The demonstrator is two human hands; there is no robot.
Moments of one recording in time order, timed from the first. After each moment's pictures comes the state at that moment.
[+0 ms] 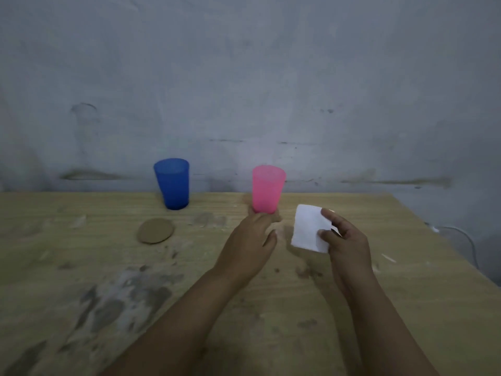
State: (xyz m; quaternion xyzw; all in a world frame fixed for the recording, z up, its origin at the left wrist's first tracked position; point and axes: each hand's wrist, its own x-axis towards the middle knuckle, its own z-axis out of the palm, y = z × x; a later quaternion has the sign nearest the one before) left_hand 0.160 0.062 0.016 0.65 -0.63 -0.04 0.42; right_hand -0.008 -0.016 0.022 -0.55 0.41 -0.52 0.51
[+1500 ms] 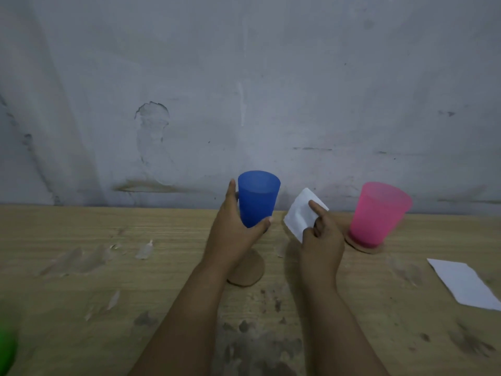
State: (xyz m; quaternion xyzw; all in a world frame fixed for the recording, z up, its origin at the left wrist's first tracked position) left_hand 0.388 0.060 -0.009 0.69 -0.46 -0.11 0.55; right_hand 0.254 0.022 0.010 -0.55 0.45 -0.56 0.42
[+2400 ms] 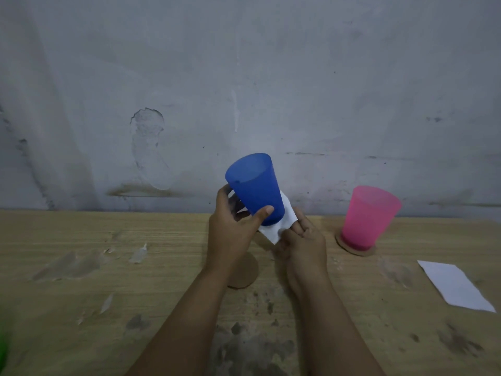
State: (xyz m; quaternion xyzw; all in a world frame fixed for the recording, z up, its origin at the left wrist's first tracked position) left_hand 0.365 0.064 0.012 0.55 -0.40 -0.14 0.72; right_hand 0.254 0.026 0.016 -0.47 0.32 -0.49 0.66
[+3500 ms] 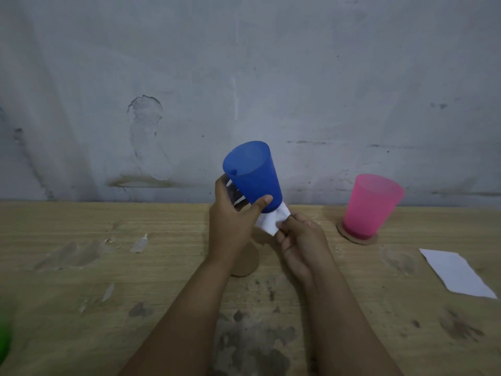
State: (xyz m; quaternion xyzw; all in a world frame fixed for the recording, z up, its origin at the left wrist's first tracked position) left_hand 0.365 0.061 0.006 0.54 -0.39 -0.13 0.73; right_hand 0.253 0.014 0.007 -0.34 0.22 -0.41 0.82
